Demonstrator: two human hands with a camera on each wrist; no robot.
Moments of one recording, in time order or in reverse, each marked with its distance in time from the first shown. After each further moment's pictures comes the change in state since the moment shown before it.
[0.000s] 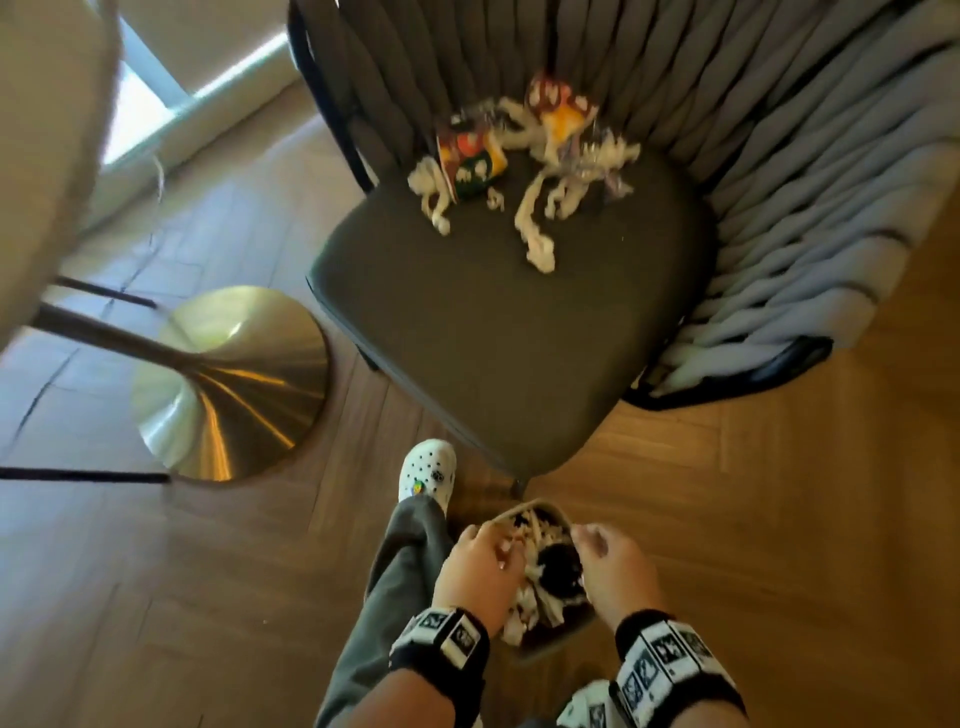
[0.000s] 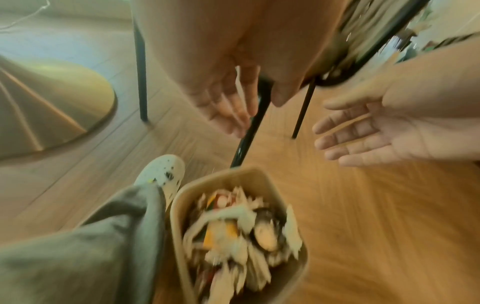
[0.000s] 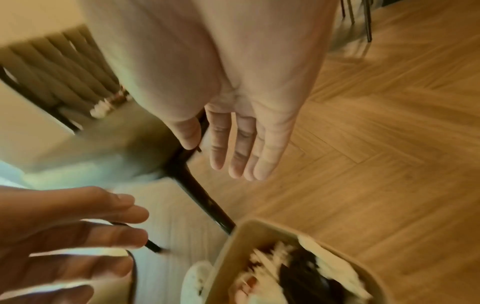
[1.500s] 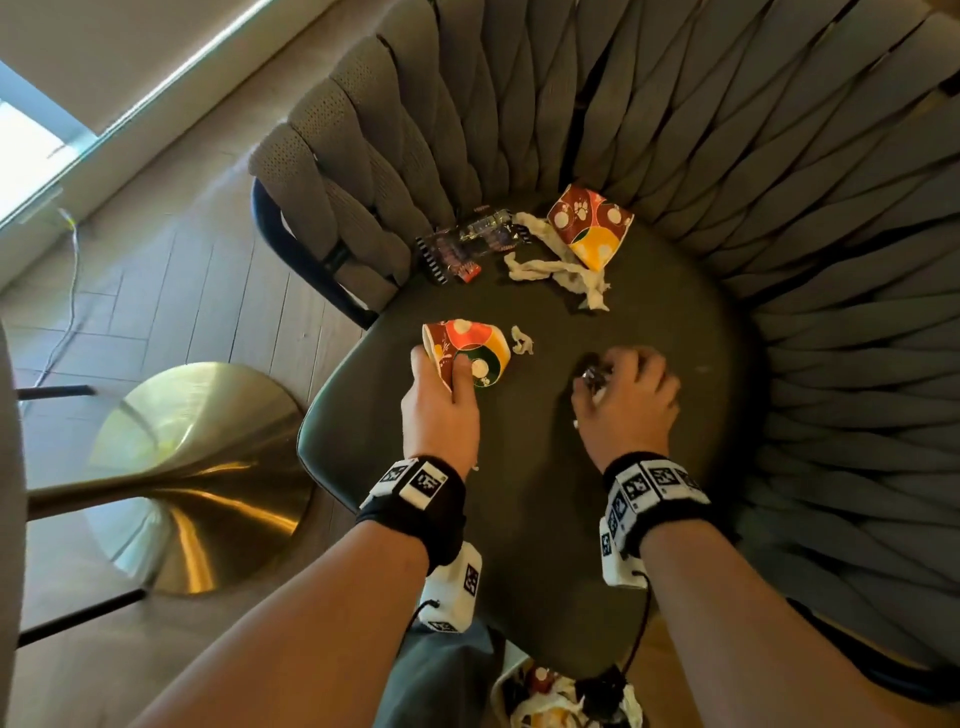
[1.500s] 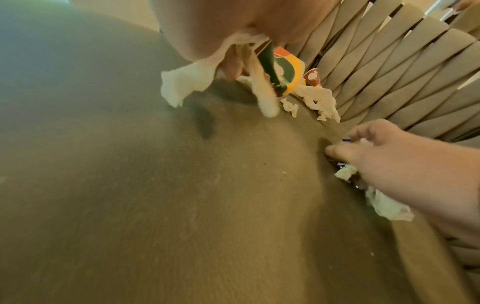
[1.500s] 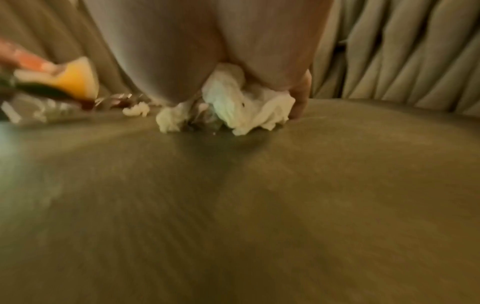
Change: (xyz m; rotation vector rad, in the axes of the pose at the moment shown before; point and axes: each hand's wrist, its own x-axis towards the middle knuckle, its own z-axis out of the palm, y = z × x) left_hand 0.234 0.140 -0.271 -0.529 0.367 0.093; right_hand 0.180 -0.304 -0.087 -0.400 0.562 -0.187
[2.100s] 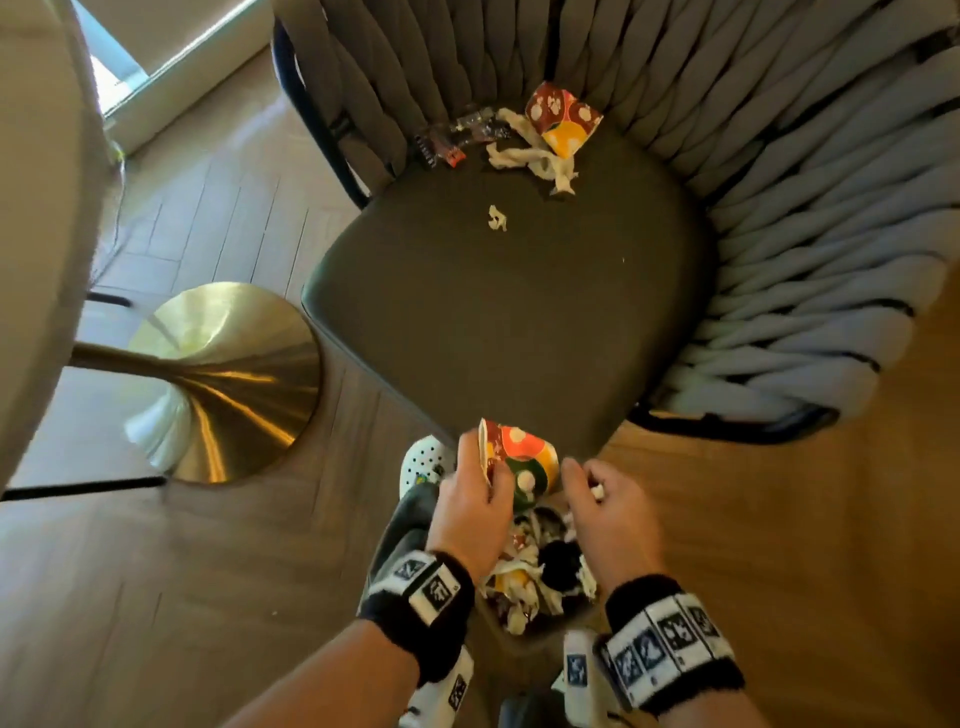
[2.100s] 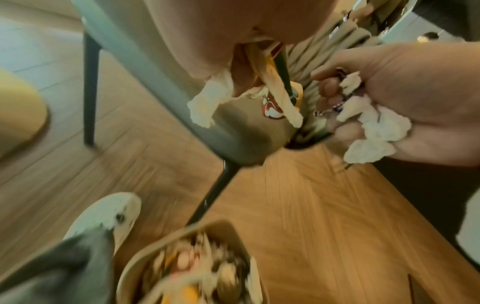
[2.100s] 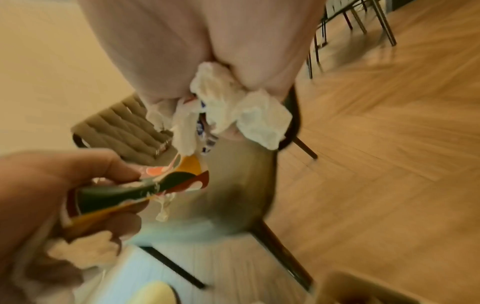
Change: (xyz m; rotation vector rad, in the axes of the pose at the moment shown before) left_hand -0.265 -0.100 0.021 0.012 -0.236 -0.030; right_hand -0.256 0.131 -0.023 0.637 -0.268 0.011
